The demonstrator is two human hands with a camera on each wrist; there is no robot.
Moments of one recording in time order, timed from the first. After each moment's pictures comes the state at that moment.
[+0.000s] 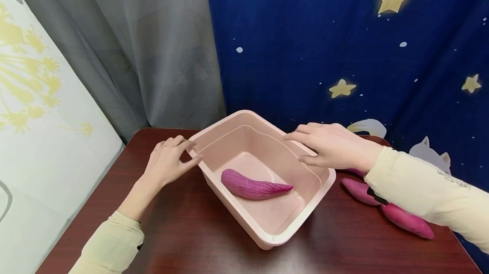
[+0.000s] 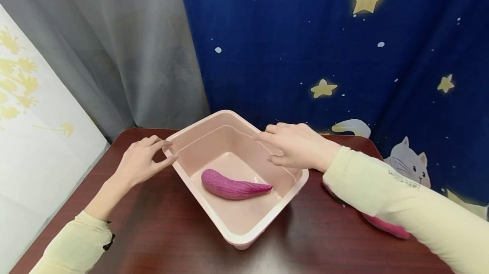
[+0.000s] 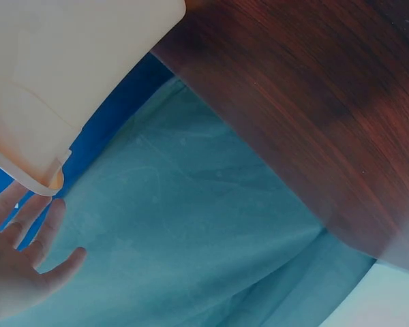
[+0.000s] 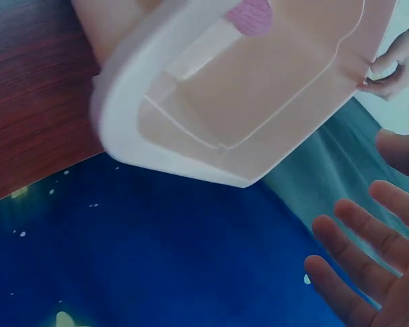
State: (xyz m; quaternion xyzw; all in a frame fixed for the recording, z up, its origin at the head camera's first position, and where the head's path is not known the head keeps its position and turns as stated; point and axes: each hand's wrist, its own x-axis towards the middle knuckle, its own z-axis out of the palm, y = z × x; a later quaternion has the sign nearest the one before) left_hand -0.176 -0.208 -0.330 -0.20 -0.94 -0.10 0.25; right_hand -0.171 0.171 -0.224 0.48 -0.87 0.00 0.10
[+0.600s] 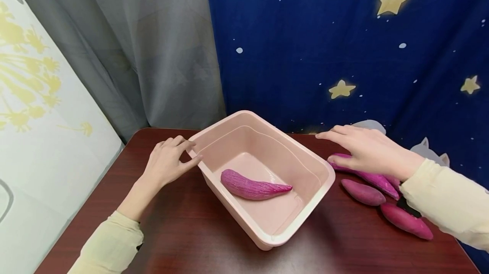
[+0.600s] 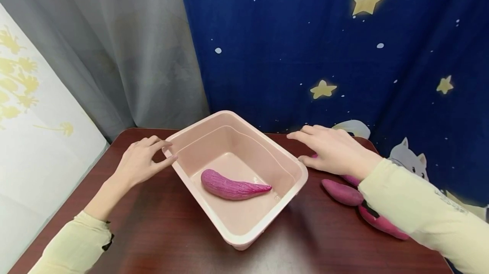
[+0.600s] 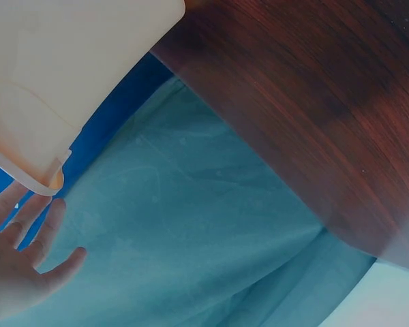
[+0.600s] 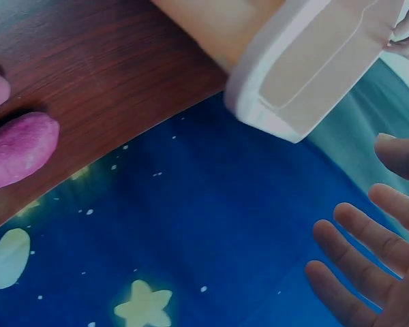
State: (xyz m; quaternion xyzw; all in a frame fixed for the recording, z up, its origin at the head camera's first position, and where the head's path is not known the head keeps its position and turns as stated) left_hand -0.175 -0.208 -0.330 -0.20 -0.94 -0.10 0.26; right_hand -0.161 0.227 -0.230 0.39 -0.92 0.01 0.09
